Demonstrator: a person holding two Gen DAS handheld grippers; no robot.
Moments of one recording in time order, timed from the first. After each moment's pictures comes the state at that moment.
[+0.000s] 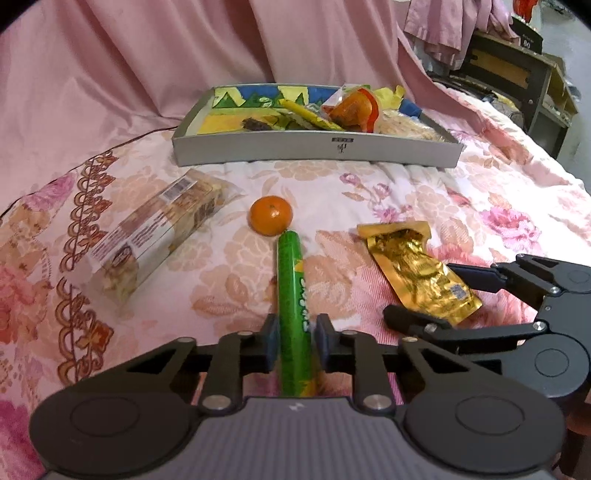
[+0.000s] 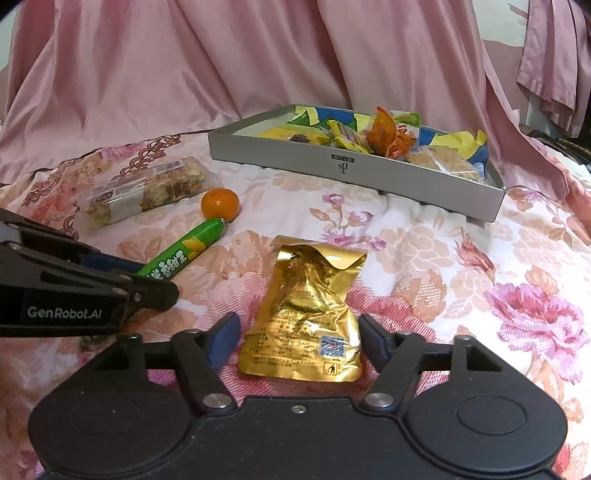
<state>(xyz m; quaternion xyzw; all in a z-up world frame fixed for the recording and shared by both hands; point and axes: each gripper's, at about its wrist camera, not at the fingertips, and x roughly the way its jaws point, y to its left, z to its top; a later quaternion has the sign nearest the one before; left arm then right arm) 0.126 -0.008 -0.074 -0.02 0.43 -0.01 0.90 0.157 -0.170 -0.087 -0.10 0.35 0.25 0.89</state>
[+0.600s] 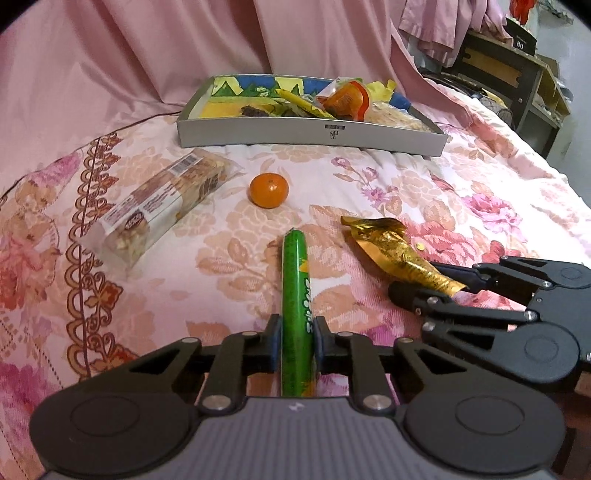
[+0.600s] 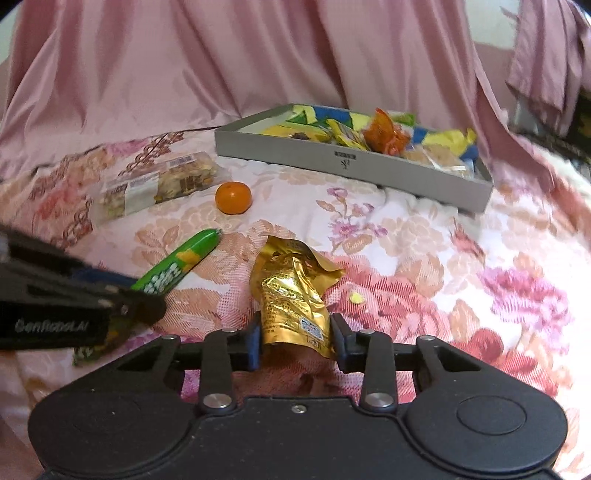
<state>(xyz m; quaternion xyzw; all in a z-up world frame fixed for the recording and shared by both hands) 0.097 -0.001 -0.069 -0.05 0.44 -0.03 0.90 0.132 -0.168 -0.079 -0.09 0.36 0.23 0.90</state>
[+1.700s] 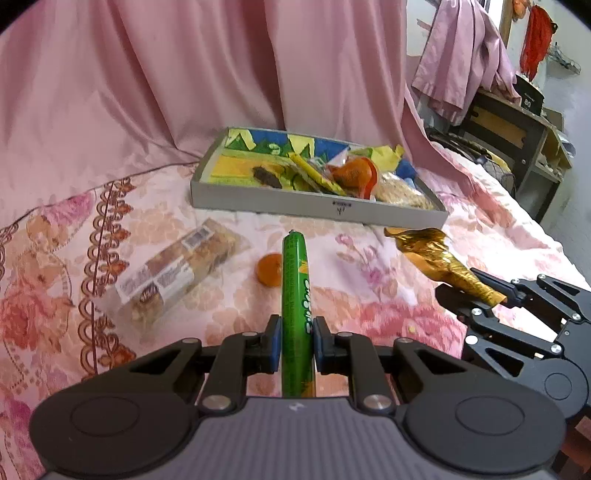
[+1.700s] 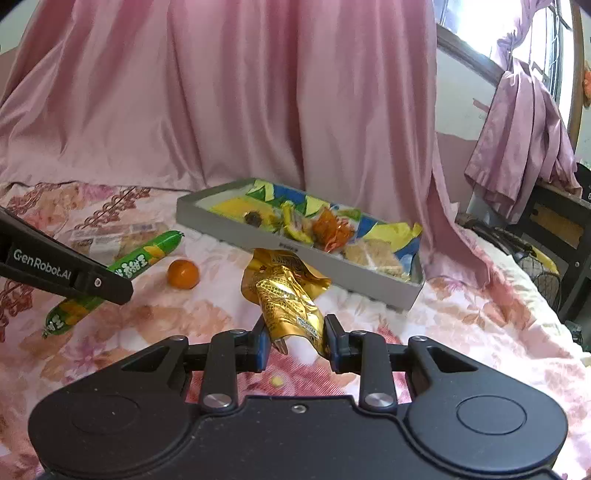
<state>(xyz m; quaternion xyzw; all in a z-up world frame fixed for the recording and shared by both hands) 0.116 0.008 -0.031 -0.09 0.37 -0.01 0.92 0.128 -0.181 -0.036 -0.16 0.23 0.18 0.94</state>
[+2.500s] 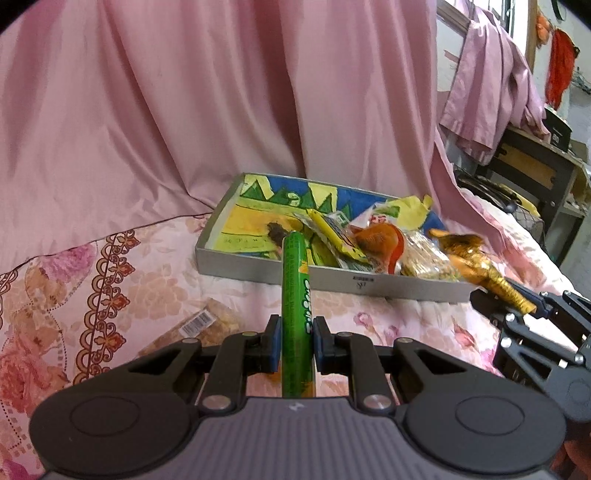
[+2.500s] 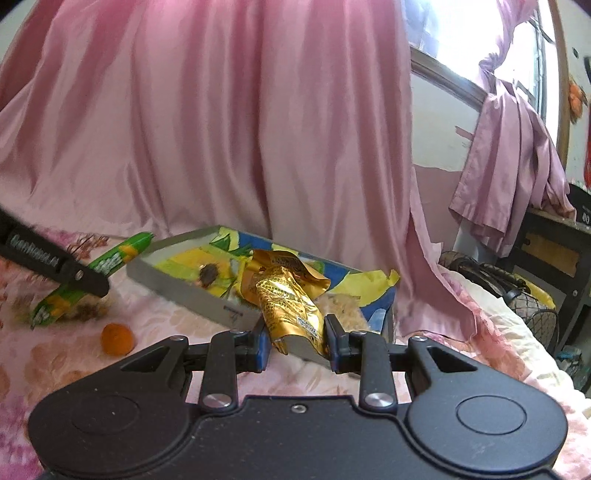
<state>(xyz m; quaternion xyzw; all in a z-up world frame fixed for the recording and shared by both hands) 0.174 0.006 -0.015 -0.09 0.32 0.04 0.94 0.196 -0.208 -0.023 -0.14 0.16 0.18 0.96</state>
